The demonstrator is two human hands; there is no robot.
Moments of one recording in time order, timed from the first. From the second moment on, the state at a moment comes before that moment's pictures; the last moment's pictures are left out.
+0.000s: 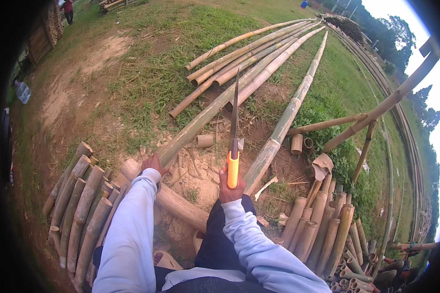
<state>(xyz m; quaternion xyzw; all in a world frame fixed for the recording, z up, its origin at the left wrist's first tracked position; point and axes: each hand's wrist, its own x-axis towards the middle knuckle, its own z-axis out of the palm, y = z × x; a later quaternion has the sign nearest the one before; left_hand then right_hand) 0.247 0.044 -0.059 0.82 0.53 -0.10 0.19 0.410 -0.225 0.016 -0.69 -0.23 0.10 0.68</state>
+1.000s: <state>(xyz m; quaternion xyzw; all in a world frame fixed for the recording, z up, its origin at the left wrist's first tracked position) -0.319 -0.048 0.038 0.74 0.65 -0.13 0.09 0.376 -0.209 0.038 -0.63 -0.34 0.08 0.69</state>
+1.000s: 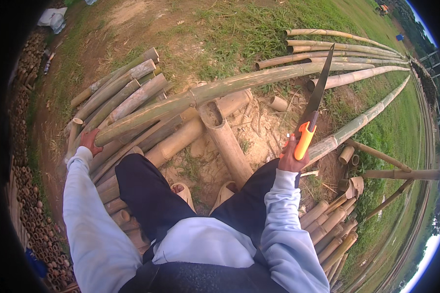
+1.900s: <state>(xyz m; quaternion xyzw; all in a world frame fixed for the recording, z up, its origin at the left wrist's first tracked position) -0.224 -0.092 -0.102 0.69 0.71 -0.04 0.16 0.376 -0.215 0.041 -0.66 -0.34 0.10 0.66</state>
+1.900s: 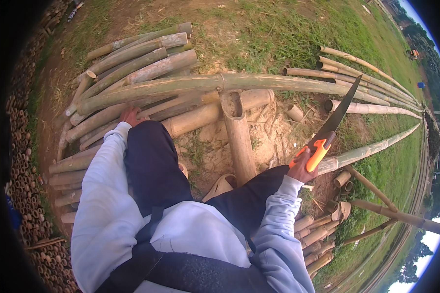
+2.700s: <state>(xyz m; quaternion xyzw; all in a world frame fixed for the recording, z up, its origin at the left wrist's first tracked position) -0.217 -0.151 -0.016 0.81 0.58 0.05 0.03 0.382 -0.220 0.042 -0.63 -0.32 0.14 0.69</state>
